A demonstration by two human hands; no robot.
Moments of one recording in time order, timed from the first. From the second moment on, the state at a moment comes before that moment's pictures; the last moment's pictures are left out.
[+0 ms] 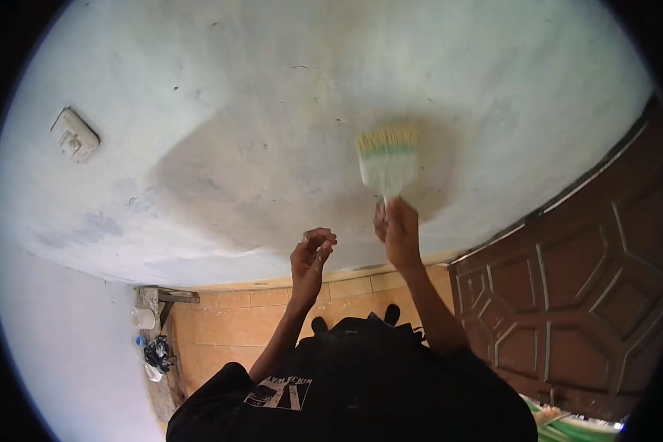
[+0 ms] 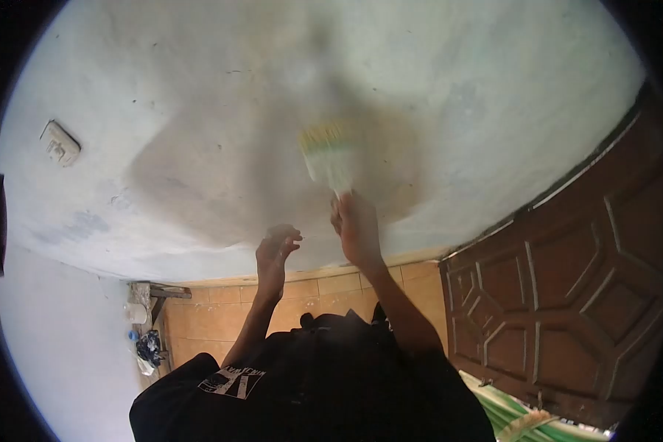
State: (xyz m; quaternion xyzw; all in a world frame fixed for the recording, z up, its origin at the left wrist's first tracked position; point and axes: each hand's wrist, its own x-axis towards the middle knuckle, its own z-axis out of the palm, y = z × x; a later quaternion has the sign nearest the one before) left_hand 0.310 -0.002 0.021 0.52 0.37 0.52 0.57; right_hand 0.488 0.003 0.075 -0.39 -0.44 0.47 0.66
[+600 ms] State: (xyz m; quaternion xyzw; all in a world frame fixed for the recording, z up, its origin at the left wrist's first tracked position) left_hand 0.326 -0.003 0.026 0.52 0.35 0.52 0.57; right_hand 0.479 0.020 0.078 -0.41 -0.47 0.42 0.66
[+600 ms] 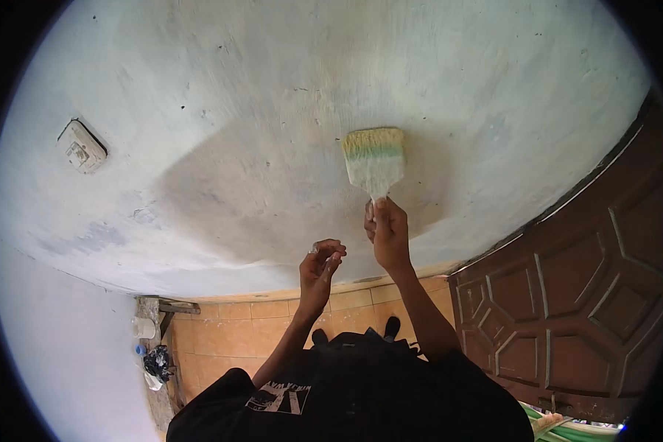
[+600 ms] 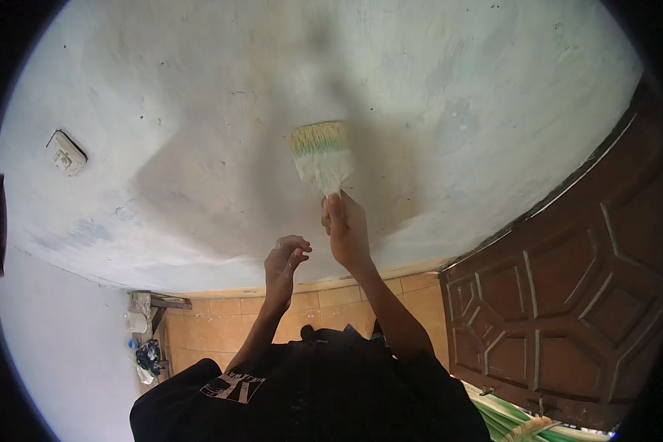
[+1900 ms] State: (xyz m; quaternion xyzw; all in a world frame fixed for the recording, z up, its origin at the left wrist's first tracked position) left_hand 0.322 -0.006 0.025 0.53 0.33 0.53 0.57; right_hand 0.478 0.013 -0.035 -0.47 -0.43 0.43 0.63
